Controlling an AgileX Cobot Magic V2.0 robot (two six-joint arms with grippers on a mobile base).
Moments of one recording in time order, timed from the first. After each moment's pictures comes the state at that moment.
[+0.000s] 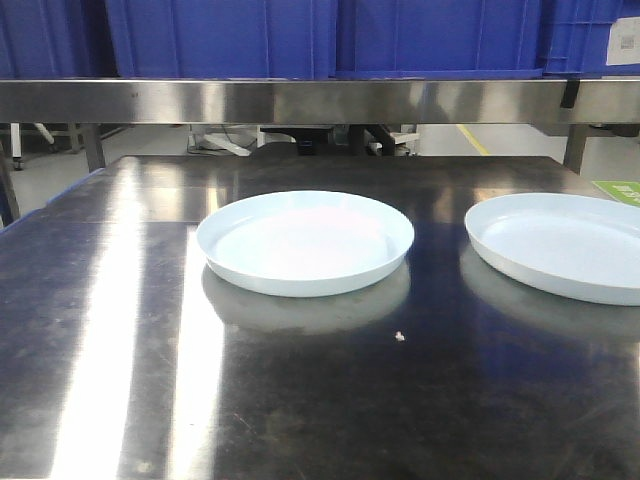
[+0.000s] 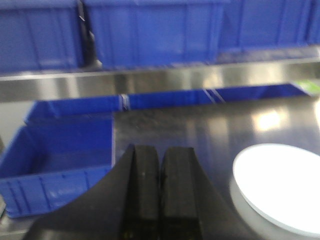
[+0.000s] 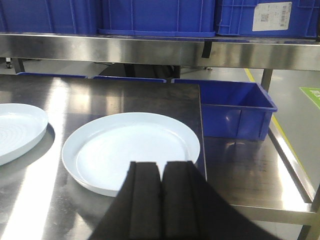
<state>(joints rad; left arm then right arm) -0.22 0.47 -0.39 -0.14 0.09 0.18 0.01 -0.01 0.03 0.05 0.10 -0.02</state>
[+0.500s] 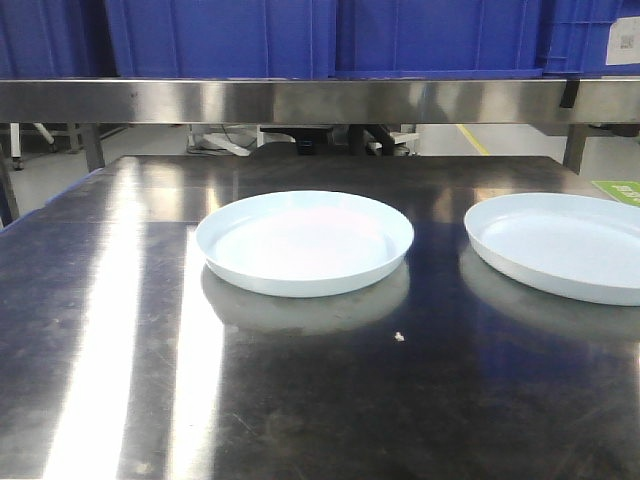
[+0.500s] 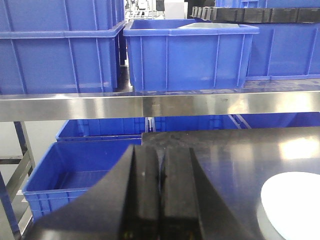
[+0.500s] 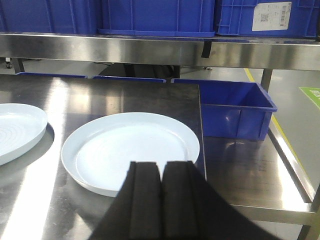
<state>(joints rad) -0.14 0.38 -0.38 -0.14 0.09 0.18 0.01 -0.01 0.03 0.05 0.10 -0.02</state>
